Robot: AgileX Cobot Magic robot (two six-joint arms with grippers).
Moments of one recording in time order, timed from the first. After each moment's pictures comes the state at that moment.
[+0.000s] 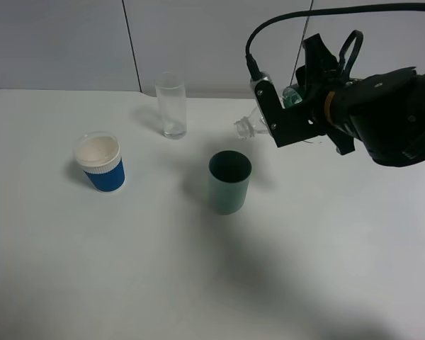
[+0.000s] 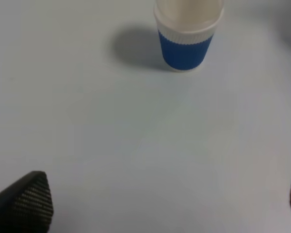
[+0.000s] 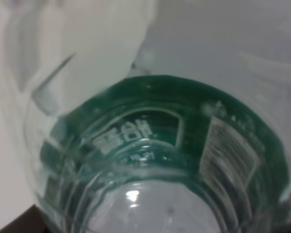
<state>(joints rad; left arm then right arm) 0.02 0.15 -0.51 -0.19 1.07 0.18 0.69 1.56 -0.71 -1.73 0.62 0.12</state>
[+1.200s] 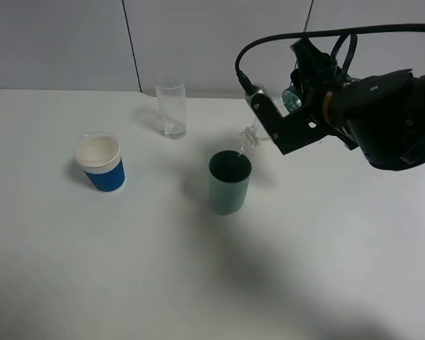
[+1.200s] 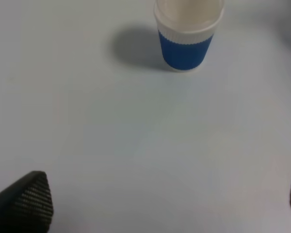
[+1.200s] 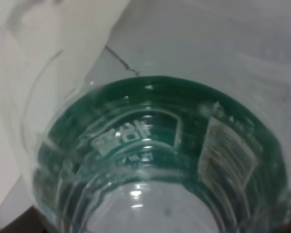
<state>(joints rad) 0.02 0.15 -0.51 -0.19 1.07 0.18 0.72 1.56 -0.71 -1.73 0.67 -0.06</state>
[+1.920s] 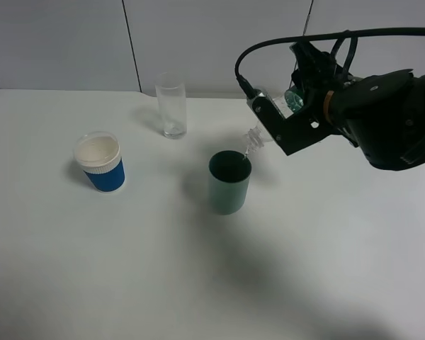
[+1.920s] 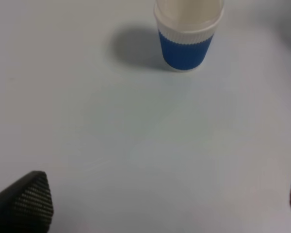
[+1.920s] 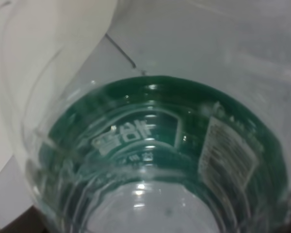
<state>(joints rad) 0.02 0.15 -0.51 -0.19 1.07 0.18 0.72 1.56 -0.71 -1.73 0.69 -0.09</state>
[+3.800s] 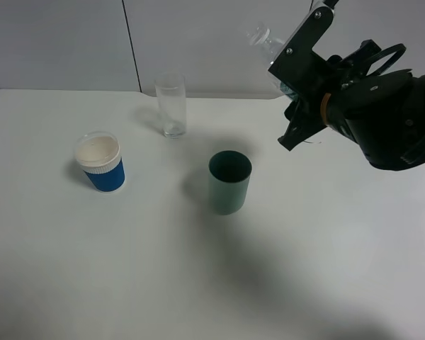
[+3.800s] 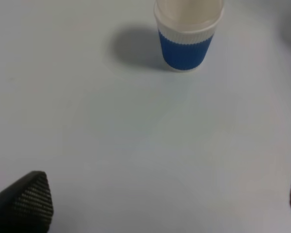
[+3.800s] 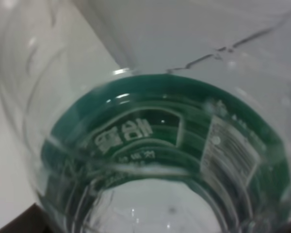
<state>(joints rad) 0.02 0.15 -0.51 -0.19 1.07 0.18 0.72 1.56 -0.71 -1.73 0.64 1.26</state>
